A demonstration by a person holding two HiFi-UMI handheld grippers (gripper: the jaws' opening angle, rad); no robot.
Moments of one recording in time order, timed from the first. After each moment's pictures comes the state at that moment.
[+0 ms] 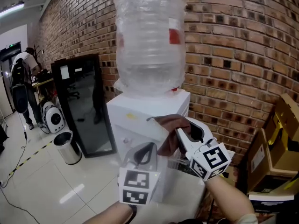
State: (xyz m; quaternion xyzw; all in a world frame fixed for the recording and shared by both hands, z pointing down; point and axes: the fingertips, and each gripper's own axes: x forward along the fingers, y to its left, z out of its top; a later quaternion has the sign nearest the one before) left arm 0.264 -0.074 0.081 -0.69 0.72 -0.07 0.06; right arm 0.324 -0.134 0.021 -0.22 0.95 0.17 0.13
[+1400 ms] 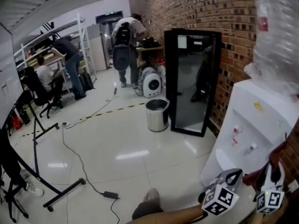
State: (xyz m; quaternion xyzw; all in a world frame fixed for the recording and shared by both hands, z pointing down) left arm 0.273 -0.051 0.260 -0.70 0.71 -0.09 0.00; right arm 0.357 -0.142 0.193 -0.31 0.94 0.13 0.07
